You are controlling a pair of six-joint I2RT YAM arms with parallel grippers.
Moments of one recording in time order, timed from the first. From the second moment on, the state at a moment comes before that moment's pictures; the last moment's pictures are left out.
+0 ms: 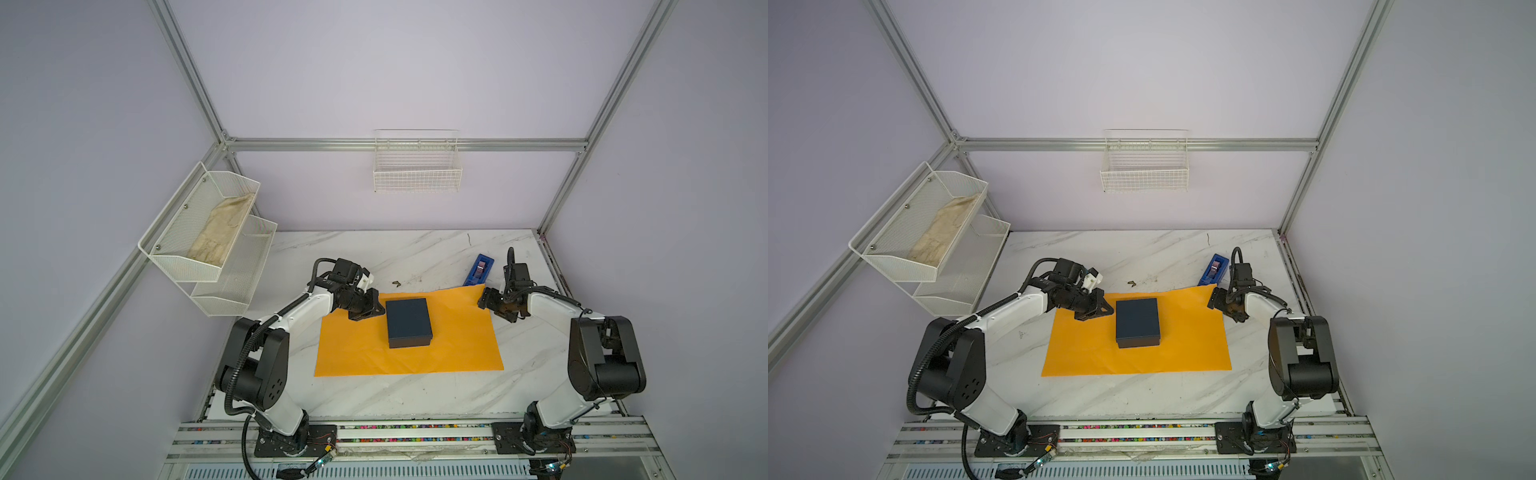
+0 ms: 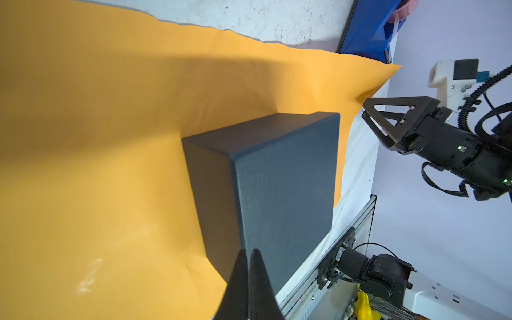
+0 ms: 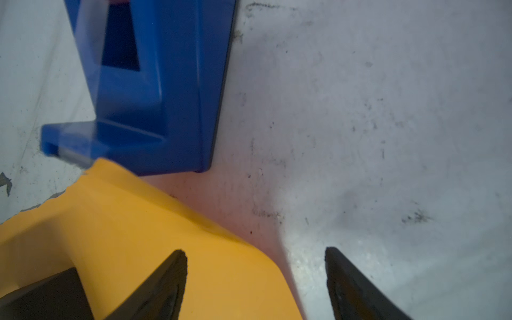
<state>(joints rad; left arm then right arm) -0.34 1.62 1.09 -0.54 0.58 -0.52 0.04 1.63 0.92 -0.38 -0.17 0.46</state>
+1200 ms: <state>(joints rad) -0.36 1.62 1.14 -0.58 0.59 -0.54 0.07 1.48 0.85 -0.37 -0.40 0.47</state>
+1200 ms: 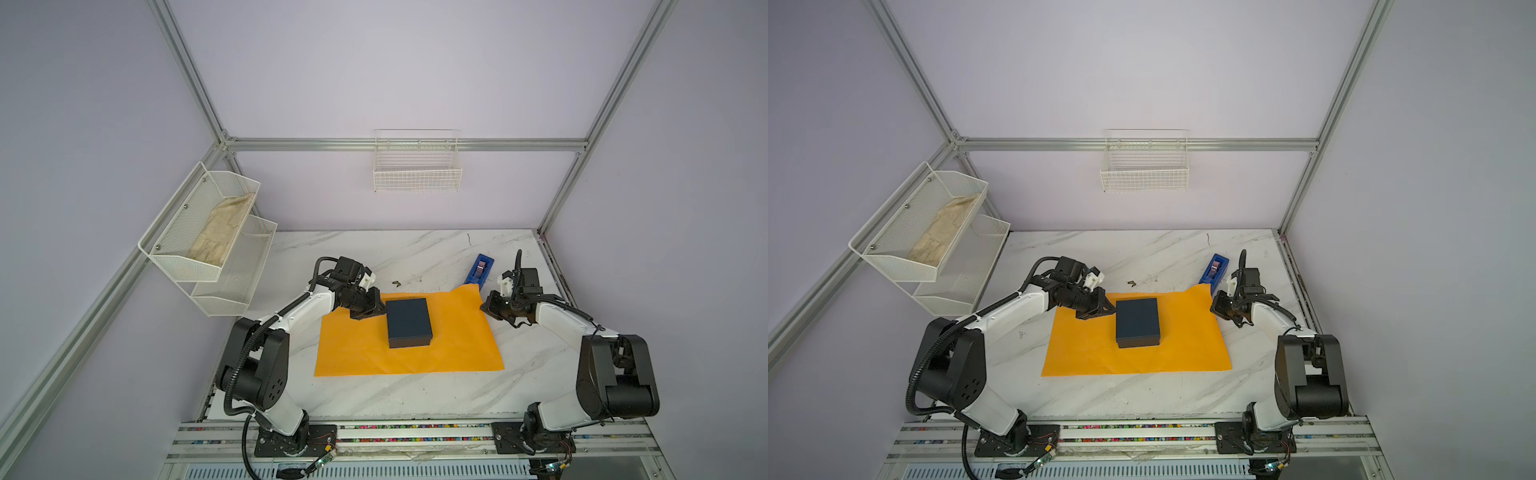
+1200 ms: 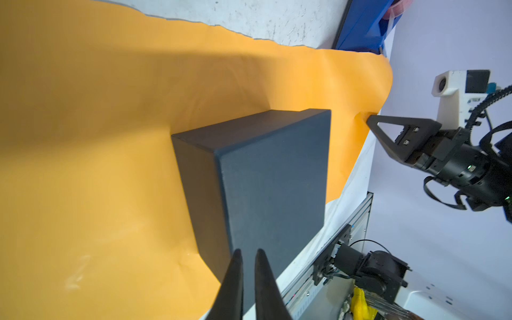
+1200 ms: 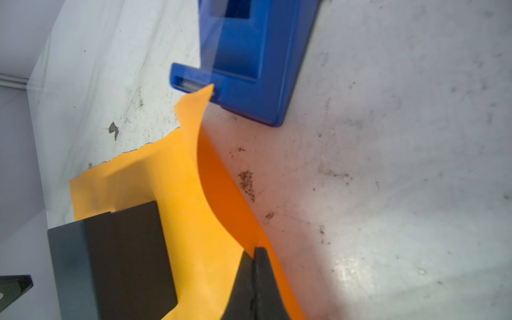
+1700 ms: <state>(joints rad) -0.54 1.72 1.44 -0.58 0.58 -0.67 0.44 1.45 1.03 -0.34 -0.41 0.71</state>
